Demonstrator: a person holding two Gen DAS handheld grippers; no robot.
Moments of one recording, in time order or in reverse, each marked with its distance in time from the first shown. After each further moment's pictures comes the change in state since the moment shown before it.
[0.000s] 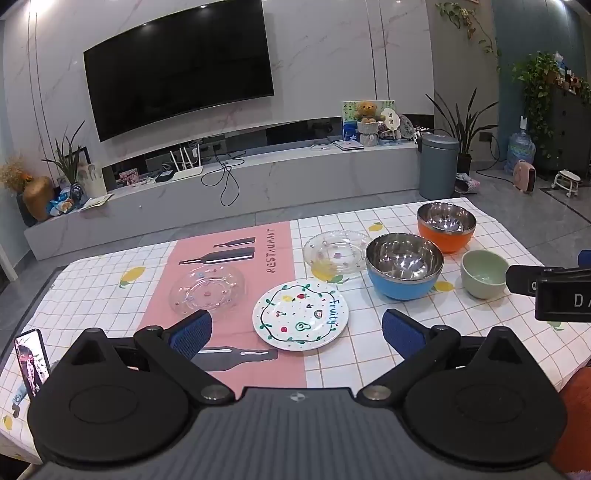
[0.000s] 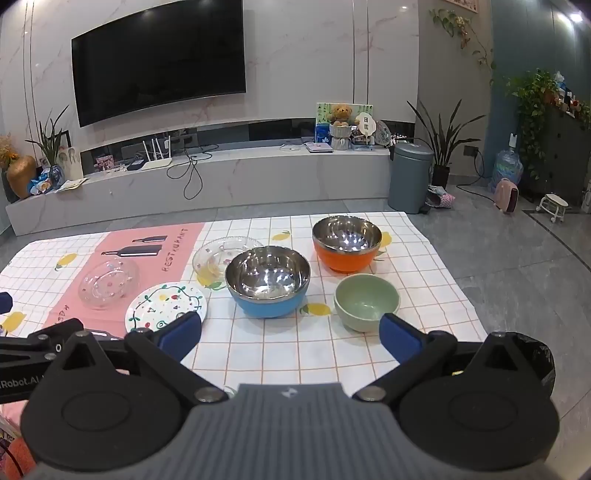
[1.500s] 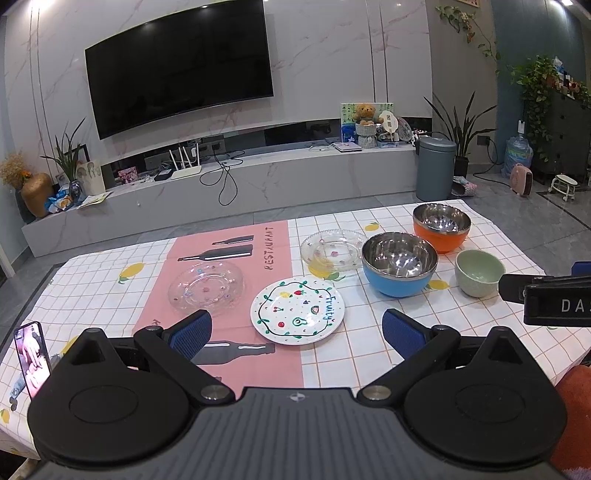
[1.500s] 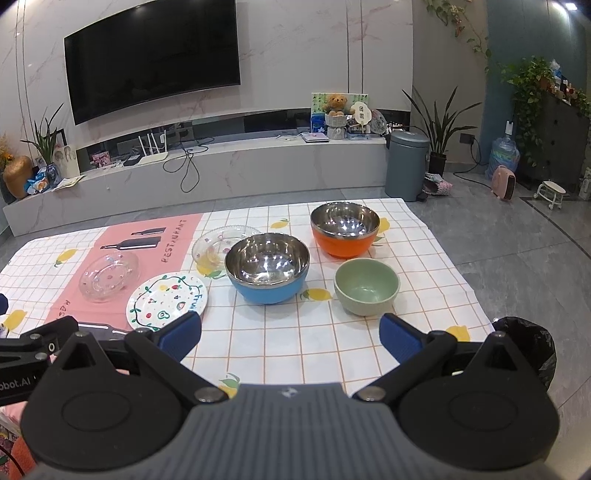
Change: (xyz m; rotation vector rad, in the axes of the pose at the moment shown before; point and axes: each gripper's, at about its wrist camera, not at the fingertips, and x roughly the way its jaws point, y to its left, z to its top) left arm -0.005 0.001 -0.002 -0.012 0.007 -0.011; right arm 0.000 0.000 -0.008 0.025 0.027 -0.005
